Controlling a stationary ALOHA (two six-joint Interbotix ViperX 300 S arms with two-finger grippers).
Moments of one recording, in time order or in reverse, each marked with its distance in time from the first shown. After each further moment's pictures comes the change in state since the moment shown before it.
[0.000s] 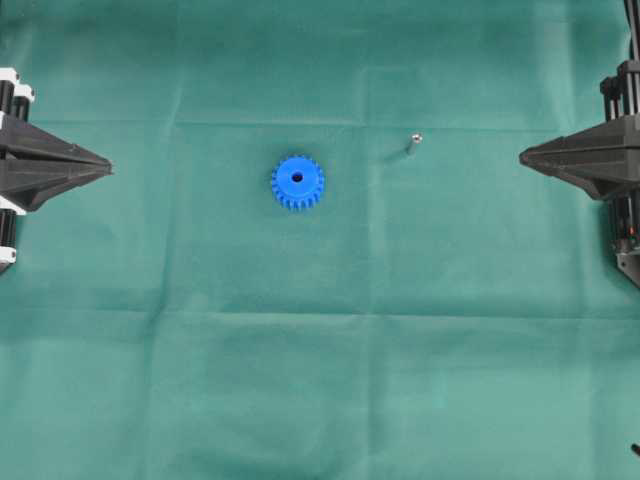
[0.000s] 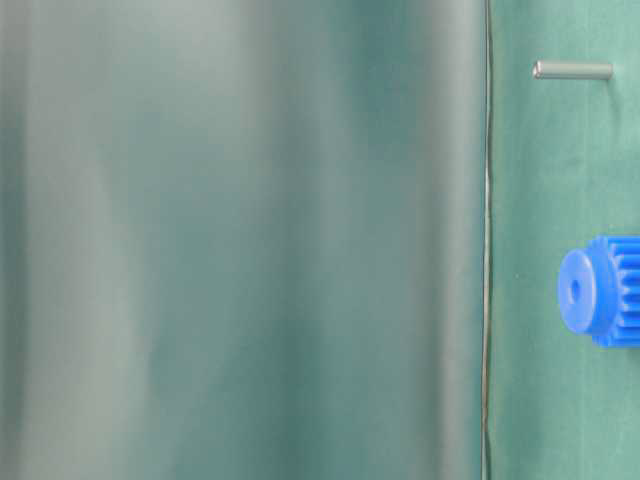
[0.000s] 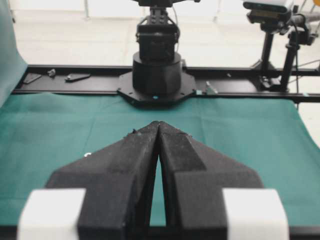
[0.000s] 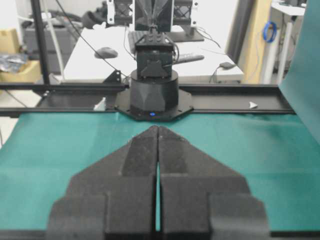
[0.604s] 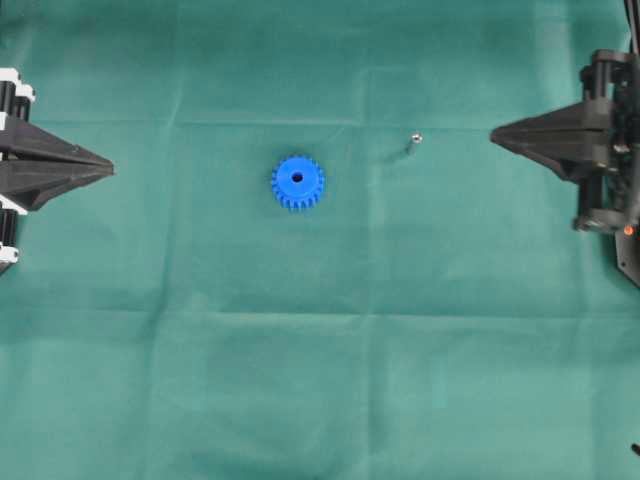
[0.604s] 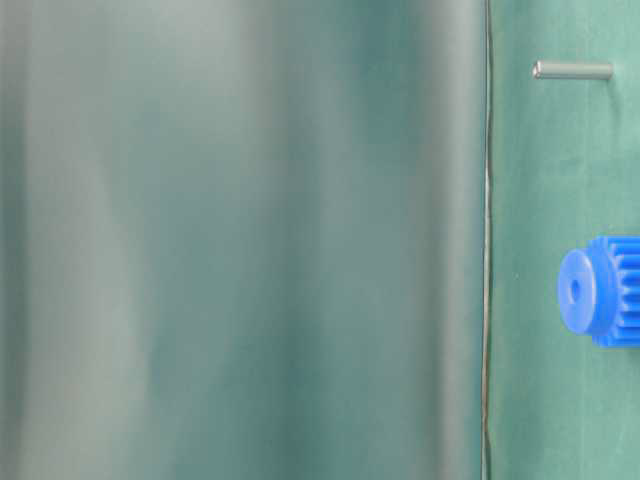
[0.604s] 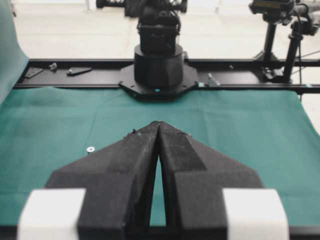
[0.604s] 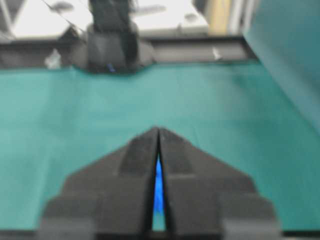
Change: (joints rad) left arm 0.003 0.002 -0.006 0.012 0.031 0.003; right arm -0.132 0.155 0.009 0.000 0.000 -0.003
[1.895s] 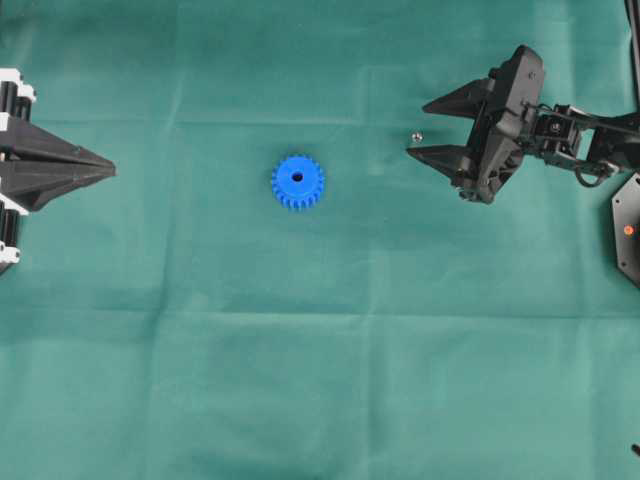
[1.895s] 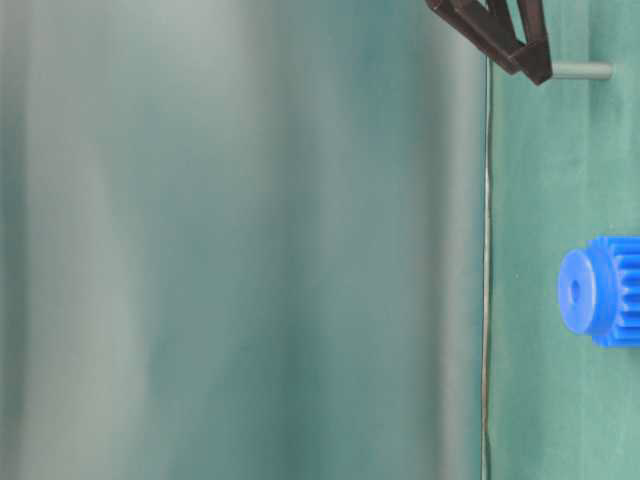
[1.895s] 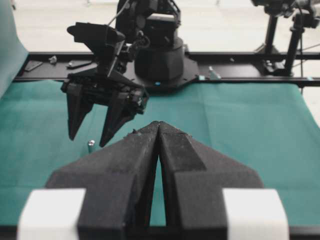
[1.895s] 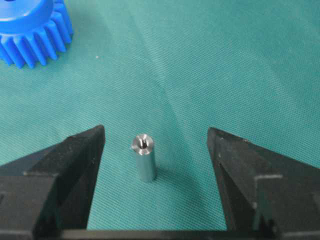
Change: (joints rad) left arm 0.000 0.000 0.000 0.002 0.018 0.000; right arm -0.181 0.776 -0.035 0.058 -0.321 0.002
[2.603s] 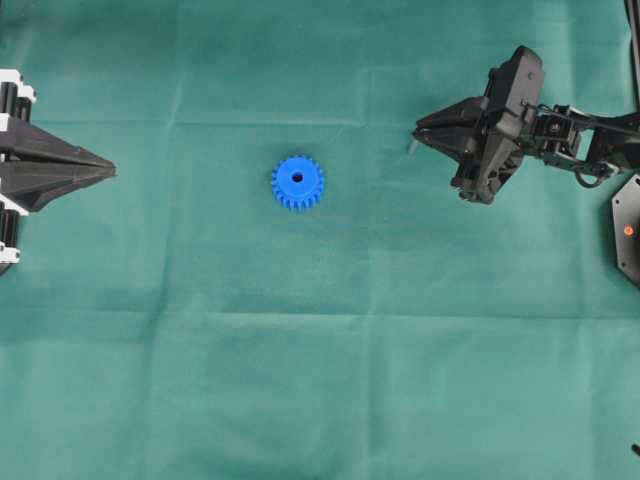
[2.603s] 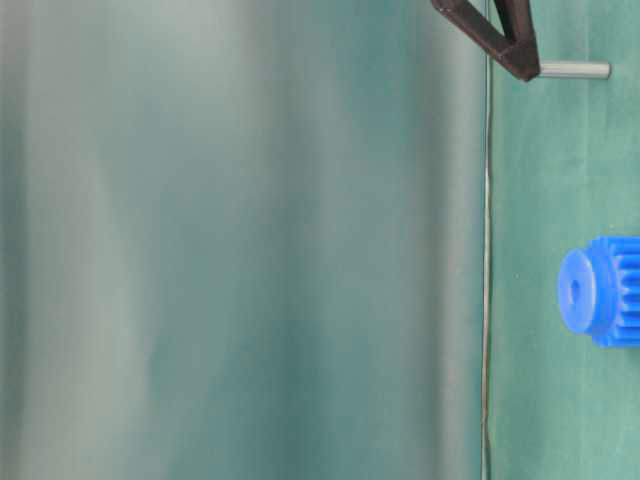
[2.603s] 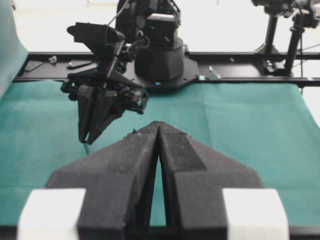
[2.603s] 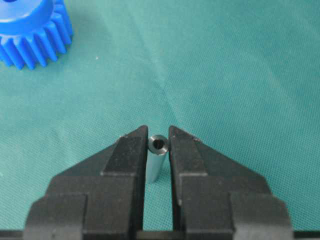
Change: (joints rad) left arm 0.000 0.000 0.000 0.000 0.000 -0.002; right arm 0.000 0.000 -0.003 0.000 0.000 -0.002
